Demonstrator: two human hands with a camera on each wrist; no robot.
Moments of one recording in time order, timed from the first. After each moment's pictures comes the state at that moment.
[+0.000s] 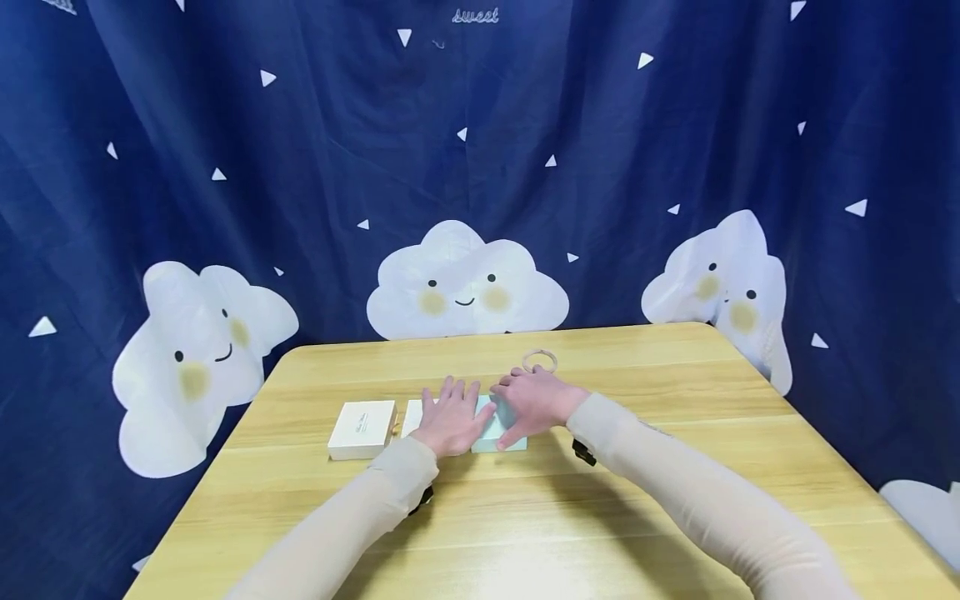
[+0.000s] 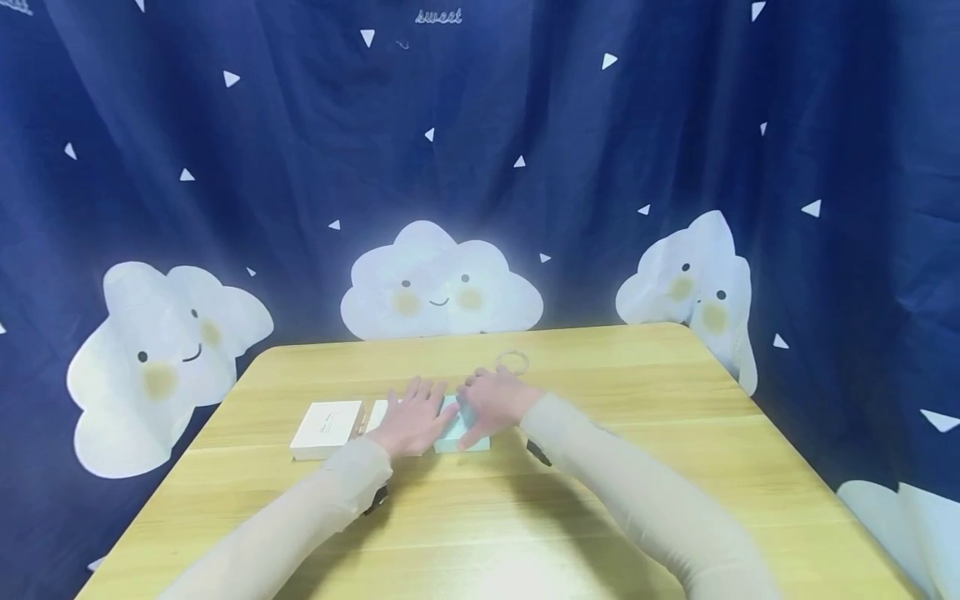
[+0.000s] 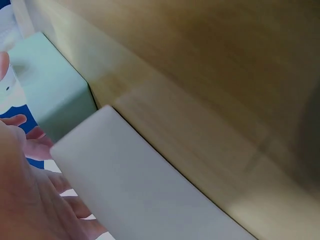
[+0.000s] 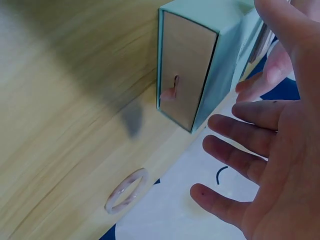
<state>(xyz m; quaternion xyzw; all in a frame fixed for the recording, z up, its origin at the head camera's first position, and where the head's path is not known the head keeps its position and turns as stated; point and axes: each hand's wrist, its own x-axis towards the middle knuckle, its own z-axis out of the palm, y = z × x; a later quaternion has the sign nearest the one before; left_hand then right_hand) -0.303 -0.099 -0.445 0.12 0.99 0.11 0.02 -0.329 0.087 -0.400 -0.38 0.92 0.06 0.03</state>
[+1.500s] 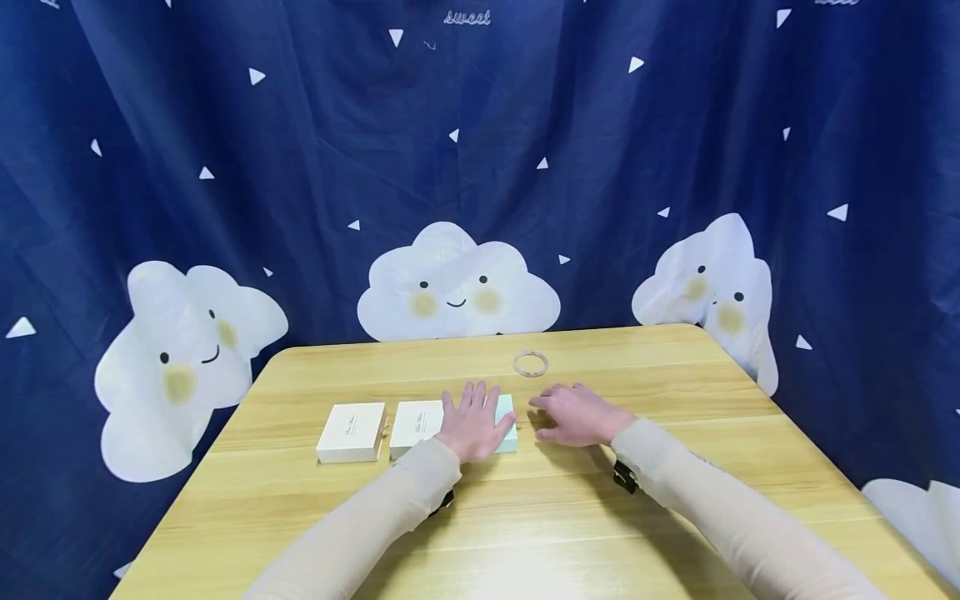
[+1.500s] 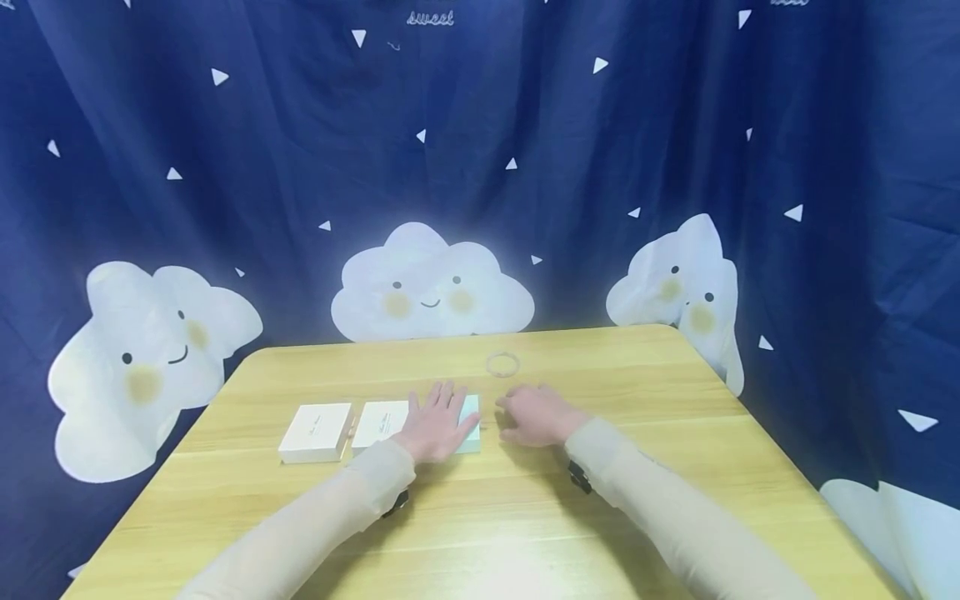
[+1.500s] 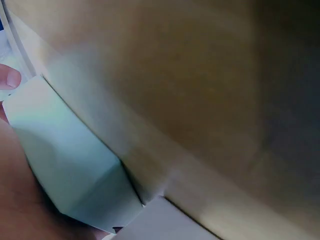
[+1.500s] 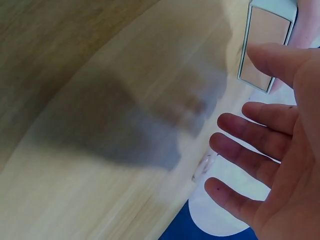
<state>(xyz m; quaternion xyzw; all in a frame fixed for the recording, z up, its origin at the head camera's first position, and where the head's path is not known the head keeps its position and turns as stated) -0.310 -0.056 -0.466 0.14 0.99 0.08 0.02 -0.322 0.162 -0.432 -0.34 0.94 -0.02 0.01</state>
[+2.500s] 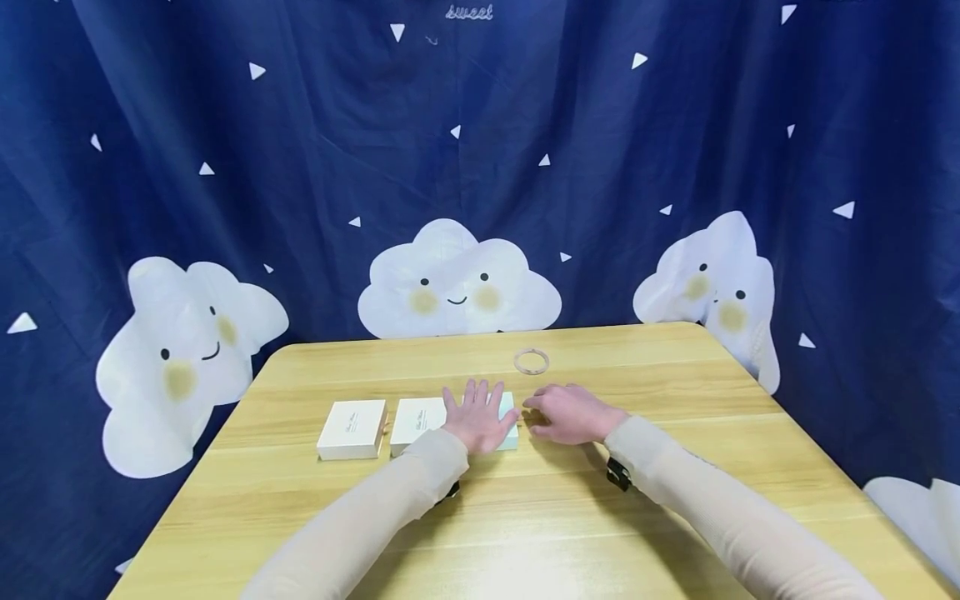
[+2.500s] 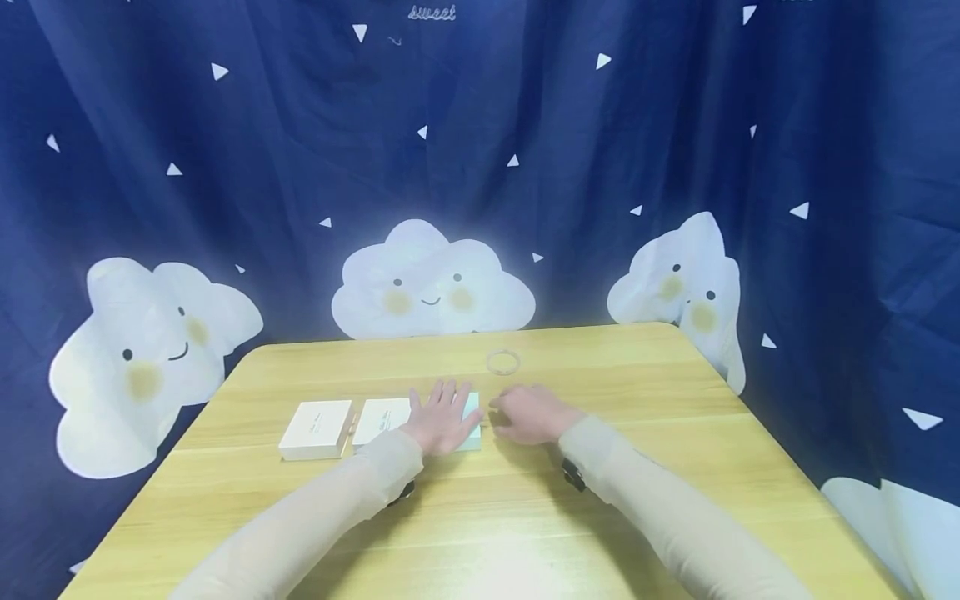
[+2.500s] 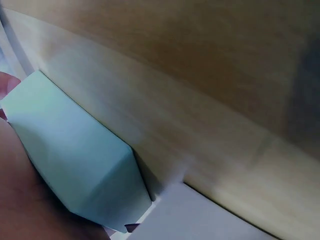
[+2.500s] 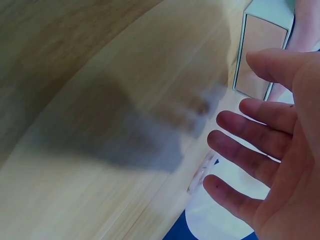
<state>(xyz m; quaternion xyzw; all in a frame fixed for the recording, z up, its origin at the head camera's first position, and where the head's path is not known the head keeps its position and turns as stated) -0.313 -0.049 -0.459 0.12 0.99 0.07 0.07 -0.324 0.152 -0.434 -0.38 0.93 -0.04 0.00</state>
